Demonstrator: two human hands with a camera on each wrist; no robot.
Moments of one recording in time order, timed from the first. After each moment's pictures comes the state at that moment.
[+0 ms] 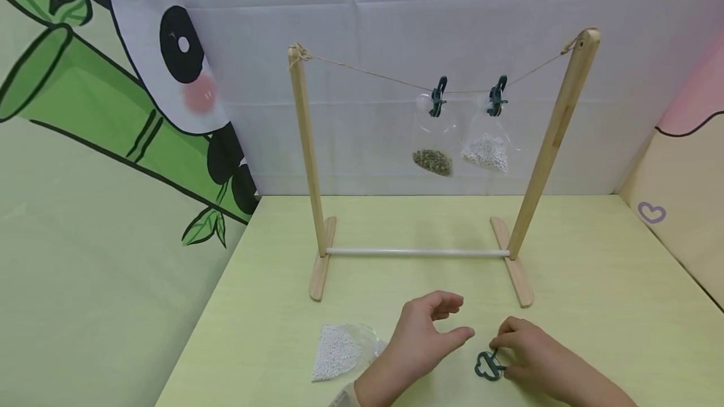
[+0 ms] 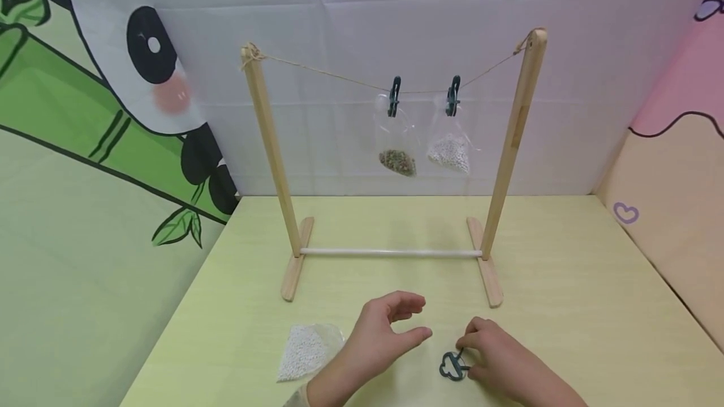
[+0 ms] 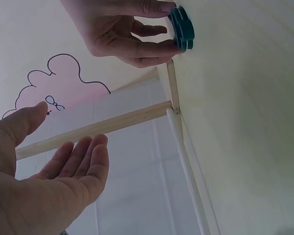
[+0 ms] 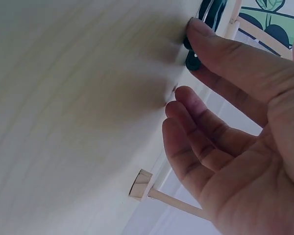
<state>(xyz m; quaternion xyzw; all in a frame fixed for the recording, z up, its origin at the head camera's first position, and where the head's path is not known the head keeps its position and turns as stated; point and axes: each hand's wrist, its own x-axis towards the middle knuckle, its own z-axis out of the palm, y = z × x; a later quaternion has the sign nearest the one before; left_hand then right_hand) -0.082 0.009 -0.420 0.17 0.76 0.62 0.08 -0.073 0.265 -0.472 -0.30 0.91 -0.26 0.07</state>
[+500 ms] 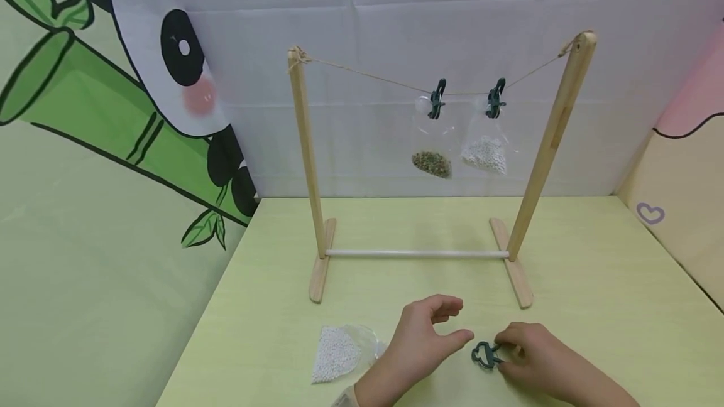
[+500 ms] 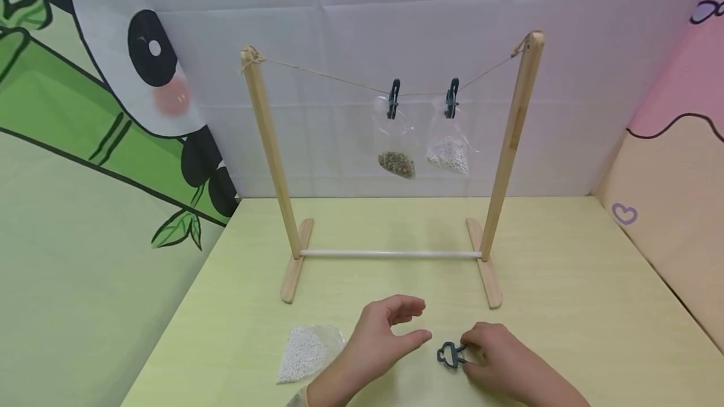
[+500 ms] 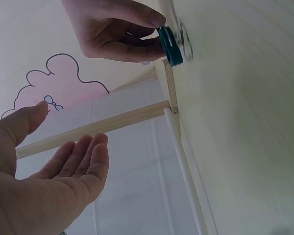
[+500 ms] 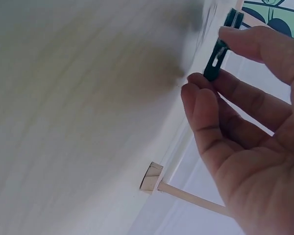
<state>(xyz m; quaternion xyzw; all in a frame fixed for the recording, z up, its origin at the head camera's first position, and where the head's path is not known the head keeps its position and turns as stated) -0.082 0.009 -0.425 0.18 0.76 0.62 0.07 -0.074 0.267 -0.471 -0.29 0.90 -0.31 0.06</state>
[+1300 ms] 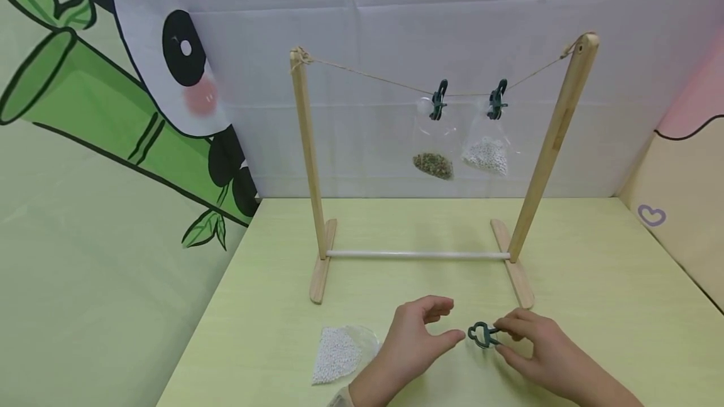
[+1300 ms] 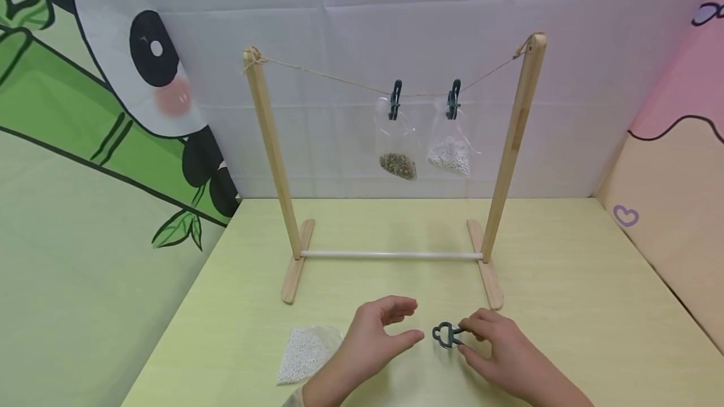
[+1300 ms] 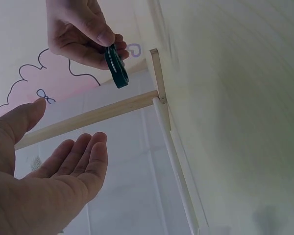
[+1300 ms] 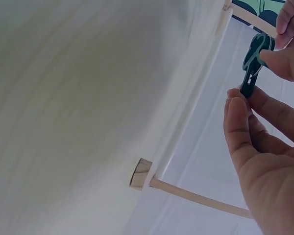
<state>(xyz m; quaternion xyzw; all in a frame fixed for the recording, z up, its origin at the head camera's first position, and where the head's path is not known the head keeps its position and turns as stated) -0.085 -0.001 -0.432 0.18 0.77 0.61 0.06 -0.071 0.261 -0.462 -0.33 0.88 -0.32 -0.14</state>
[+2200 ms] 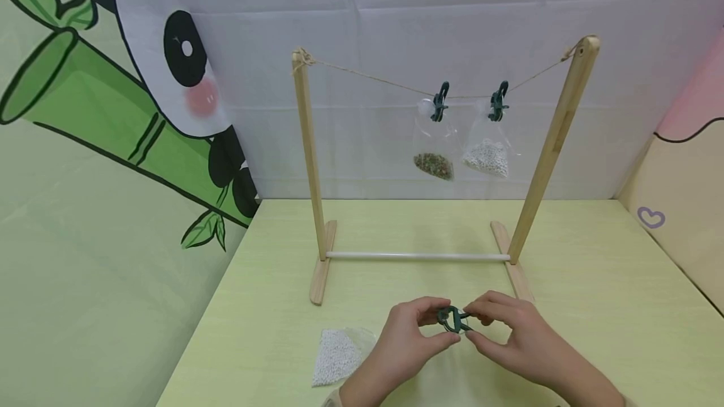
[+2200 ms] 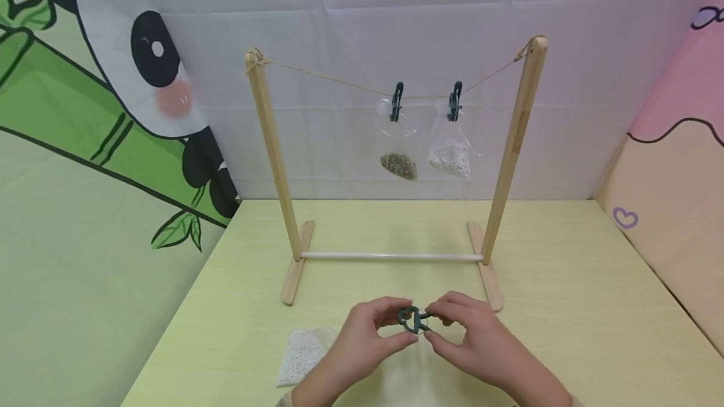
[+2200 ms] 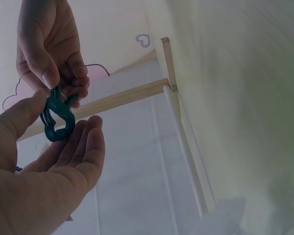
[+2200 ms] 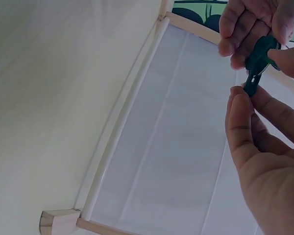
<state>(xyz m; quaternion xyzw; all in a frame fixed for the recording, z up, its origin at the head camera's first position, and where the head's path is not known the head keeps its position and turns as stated) -0.084 -0.013 -0.421 0.18 0.76 0.62 0.09 -0.083 0.218 -0.418 -0.38 0.83 -0.37 -0.16</state>
